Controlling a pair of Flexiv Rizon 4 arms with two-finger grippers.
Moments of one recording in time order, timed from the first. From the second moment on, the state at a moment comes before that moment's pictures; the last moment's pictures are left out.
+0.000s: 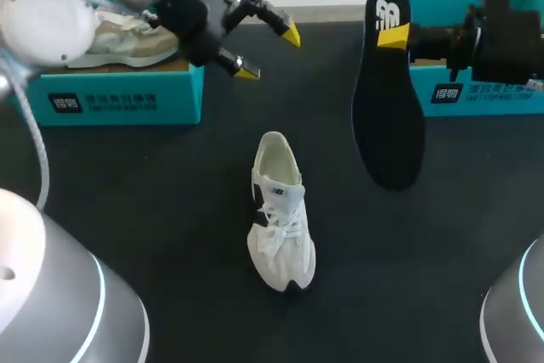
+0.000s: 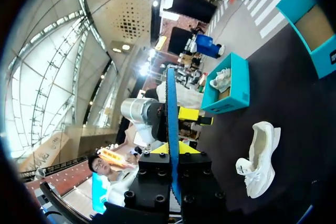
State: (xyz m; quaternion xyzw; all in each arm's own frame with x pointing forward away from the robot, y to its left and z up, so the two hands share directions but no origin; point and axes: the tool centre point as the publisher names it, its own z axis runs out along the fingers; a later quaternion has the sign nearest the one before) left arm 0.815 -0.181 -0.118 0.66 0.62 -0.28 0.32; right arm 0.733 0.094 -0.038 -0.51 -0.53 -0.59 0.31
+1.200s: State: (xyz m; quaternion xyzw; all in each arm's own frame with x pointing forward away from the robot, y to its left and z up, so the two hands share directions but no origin) left arm 0.804 -0.183 -0.107 0.56 0.52 -0.45 0.47; right arm 0.797 0.081 -0.037 -0.62 -0.43 -0.54 0.37
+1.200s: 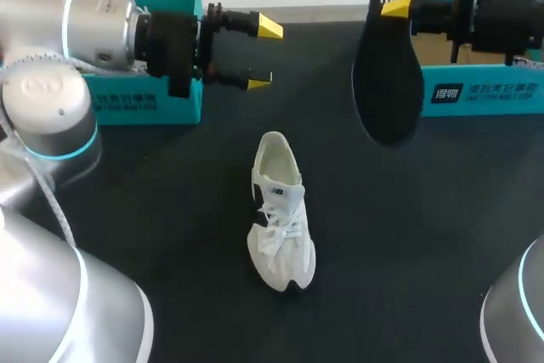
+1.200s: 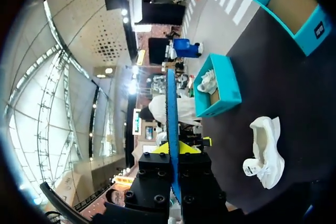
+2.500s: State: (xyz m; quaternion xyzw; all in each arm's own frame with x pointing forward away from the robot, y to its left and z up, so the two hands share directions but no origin) left arm 0.778 -0.223 -0.092 0.52 0.44 -0.53 0.51; right arm 0.838 0.139 -0.105 -0.65 -0.35 -0.52 0.43
